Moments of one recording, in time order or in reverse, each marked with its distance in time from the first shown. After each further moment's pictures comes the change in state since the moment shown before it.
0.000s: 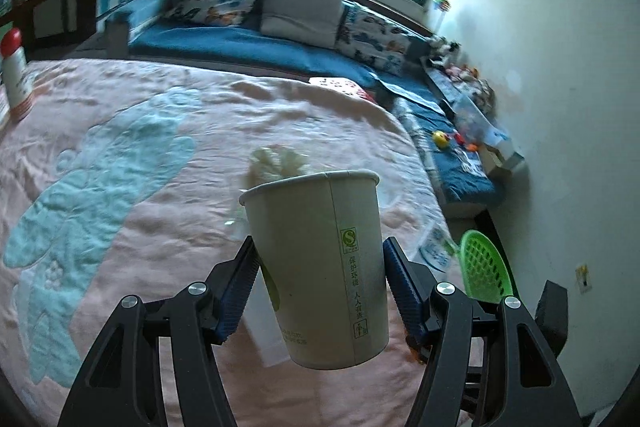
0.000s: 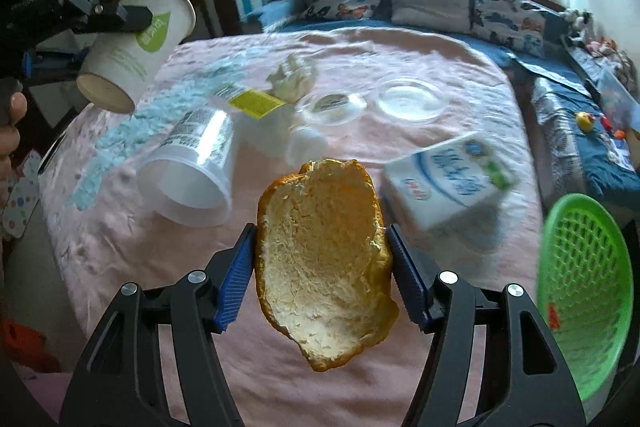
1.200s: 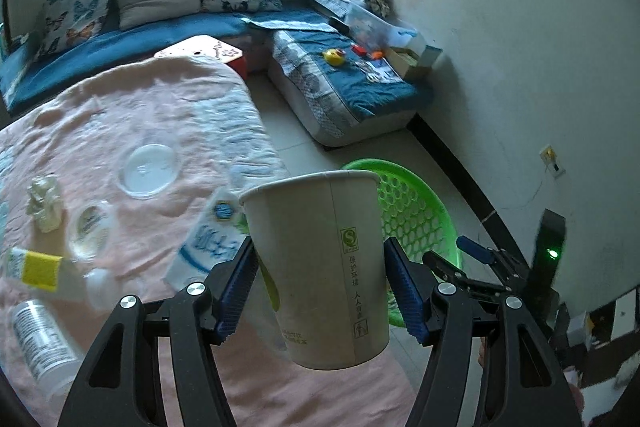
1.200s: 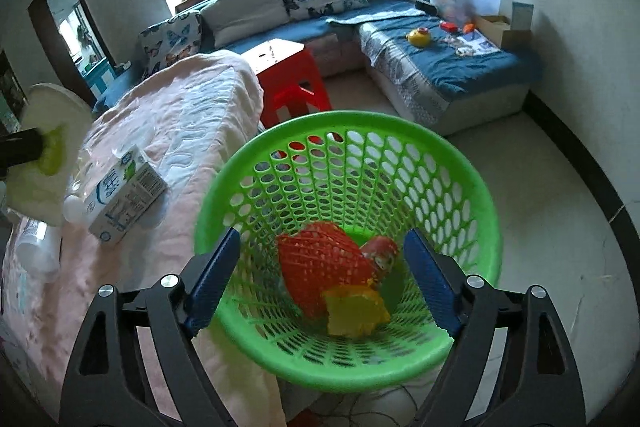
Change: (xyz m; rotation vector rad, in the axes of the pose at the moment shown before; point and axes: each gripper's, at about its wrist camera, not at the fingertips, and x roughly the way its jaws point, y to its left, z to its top) left arm 0.129 -0.238 -0.031 0.359 0.215 -0.194; right arm -0.092 -0.230 -0.094 0.474 -0.060 -0.333
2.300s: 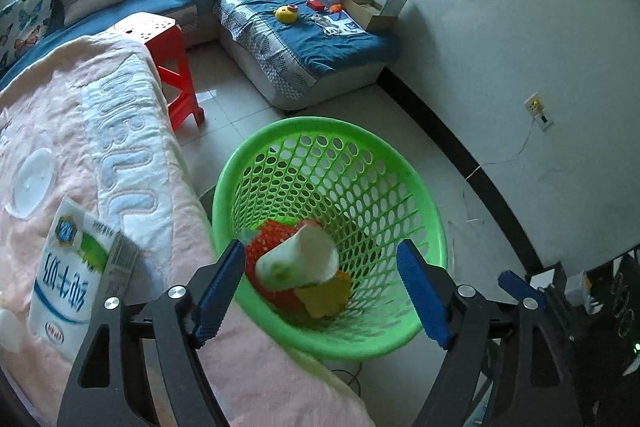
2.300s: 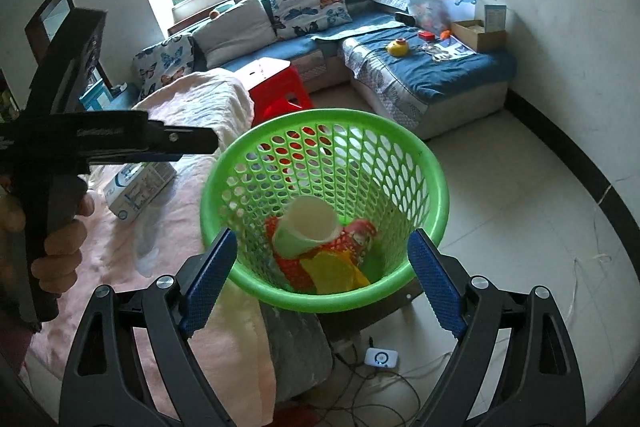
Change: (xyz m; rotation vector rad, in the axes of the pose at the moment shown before) left arm 0.101 -0.071 -0.001 0.096 0.131 -0.078; right arm -0.062 -0.017 -0.040 0.056 -0.068 -0.012
